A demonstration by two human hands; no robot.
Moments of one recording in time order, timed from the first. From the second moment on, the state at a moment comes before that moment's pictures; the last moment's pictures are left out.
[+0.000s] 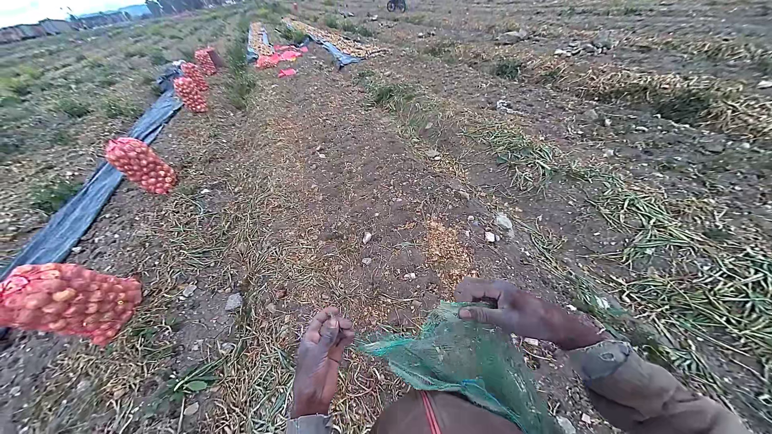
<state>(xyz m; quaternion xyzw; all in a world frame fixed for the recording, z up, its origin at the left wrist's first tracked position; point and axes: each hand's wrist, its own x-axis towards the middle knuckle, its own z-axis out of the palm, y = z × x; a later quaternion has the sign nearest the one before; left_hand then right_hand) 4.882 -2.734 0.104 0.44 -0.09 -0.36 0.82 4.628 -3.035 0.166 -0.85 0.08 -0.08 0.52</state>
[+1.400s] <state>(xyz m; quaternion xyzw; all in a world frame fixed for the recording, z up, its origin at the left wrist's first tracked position) 4.809 -2.791 0.147 0.64 -0.32 -0.38 0.59 4.673 -2.960 0.159 -0.80 0.15 -0.11 0.57</state>
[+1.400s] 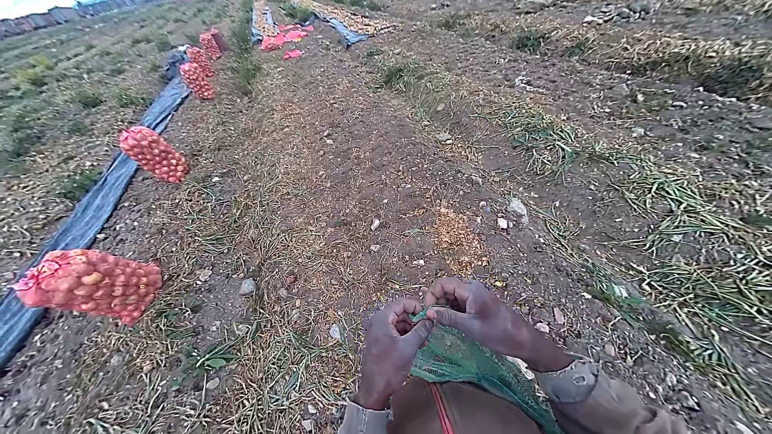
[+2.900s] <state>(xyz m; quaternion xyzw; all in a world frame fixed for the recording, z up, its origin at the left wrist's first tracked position) 4.796 -2.785 0.109 0.45 -0.35 -0.37 0.73 4.691 -2.962 0.183 -0.78 0.07 -0.14 0.61</state>
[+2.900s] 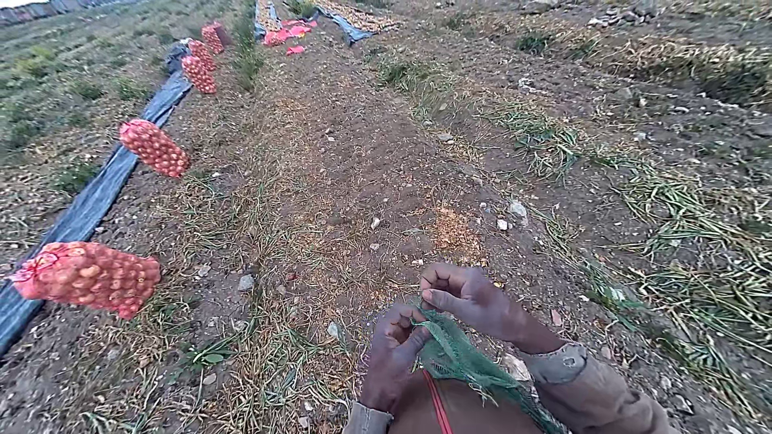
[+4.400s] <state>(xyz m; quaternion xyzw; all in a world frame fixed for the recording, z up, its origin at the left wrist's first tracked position) 4.781 -2.744 0.095 0.52 -0.11 -0.49 0.69 4.663 -2.920 0.122 -0.74 0.17 -0.01 0.66</state>
